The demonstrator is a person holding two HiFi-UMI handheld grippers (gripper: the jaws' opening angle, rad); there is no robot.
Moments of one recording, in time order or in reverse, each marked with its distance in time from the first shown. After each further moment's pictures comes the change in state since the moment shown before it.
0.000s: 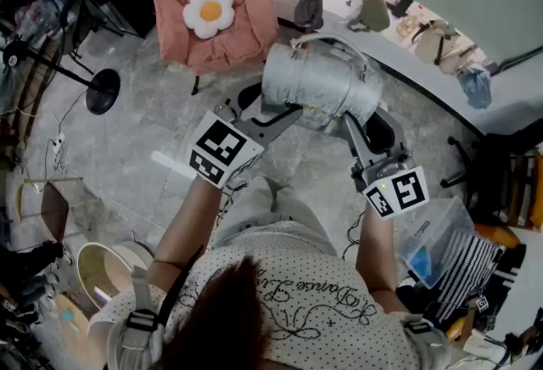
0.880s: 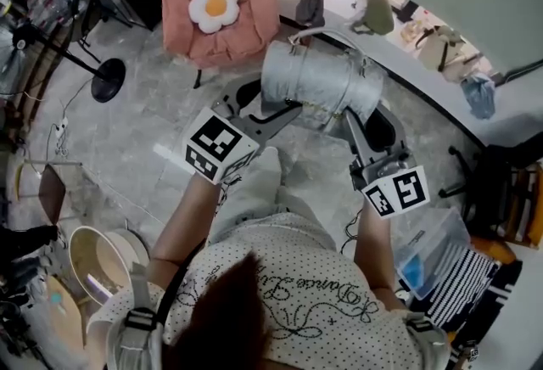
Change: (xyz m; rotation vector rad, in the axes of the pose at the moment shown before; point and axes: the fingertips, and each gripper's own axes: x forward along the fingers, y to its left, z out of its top) left arm 0.022 -0.038 0.016 -0.022 -0.037 0.026; right arm -0.035 -0.027 0.007 0.037 -0.058 0.042
